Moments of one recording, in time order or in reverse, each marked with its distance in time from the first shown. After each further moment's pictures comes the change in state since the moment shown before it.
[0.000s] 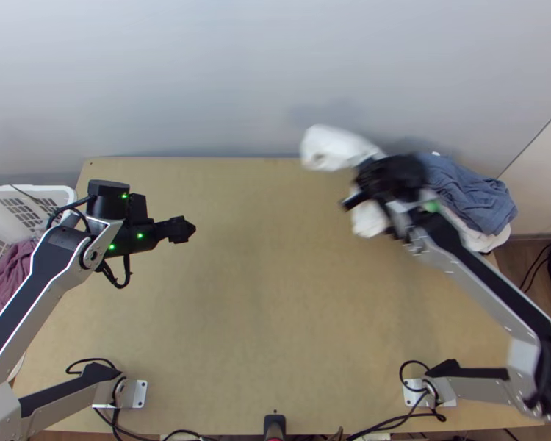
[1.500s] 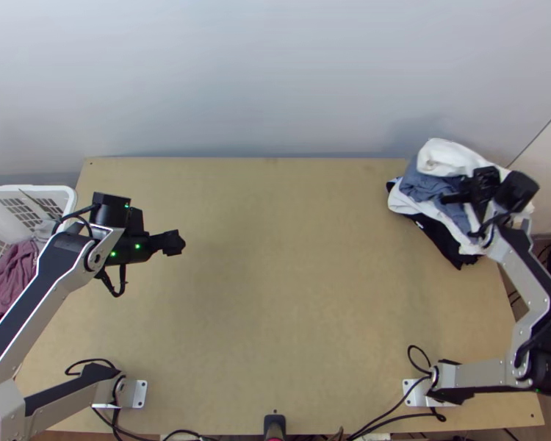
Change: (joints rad) left arm 0.057 -0.001 -0.103 -0.041 -0.057 0.048; right arm -0.704 0.088 -0.233 0.323 -0.355 0.082
